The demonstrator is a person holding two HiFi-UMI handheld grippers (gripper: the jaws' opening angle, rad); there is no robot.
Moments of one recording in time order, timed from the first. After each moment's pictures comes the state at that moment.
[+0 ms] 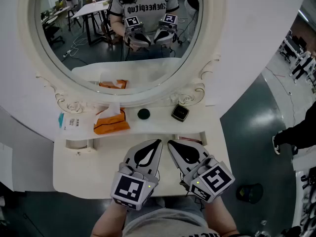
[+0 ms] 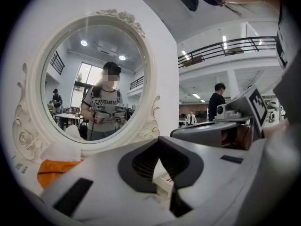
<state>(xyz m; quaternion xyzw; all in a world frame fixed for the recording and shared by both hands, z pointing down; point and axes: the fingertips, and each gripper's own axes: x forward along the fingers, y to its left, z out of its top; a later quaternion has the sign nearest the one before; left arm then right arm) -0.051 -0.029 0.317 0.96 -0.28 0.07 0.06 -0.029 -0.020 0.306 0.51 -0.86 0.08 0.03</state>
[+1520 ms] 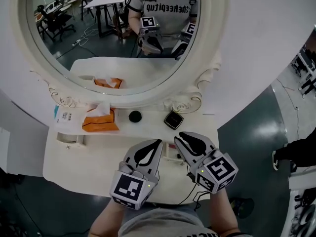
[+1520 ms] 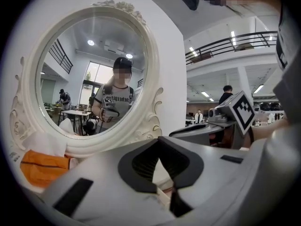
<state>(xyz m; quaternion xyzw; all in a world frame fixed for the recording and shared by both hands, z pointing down) 0.008 -0.048 0.331 0.94 -0.32 0.08 0.08 0.063 -0.059 0.343 0.48 -0.86 0.11 0.09</state>
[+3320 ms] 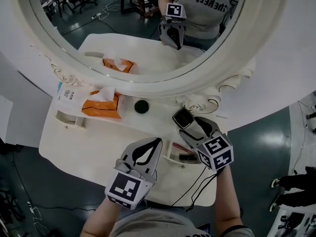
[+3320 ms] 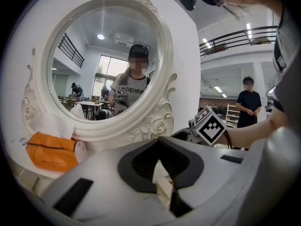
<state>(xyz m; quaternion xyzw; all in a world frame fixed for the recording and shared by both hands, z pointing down) 0.002 -0.068 0.367 0.91 -0.38 0.11 0.13 0.104 -0.132 0.465 0.41 -0.86 0.14 0.28</state>
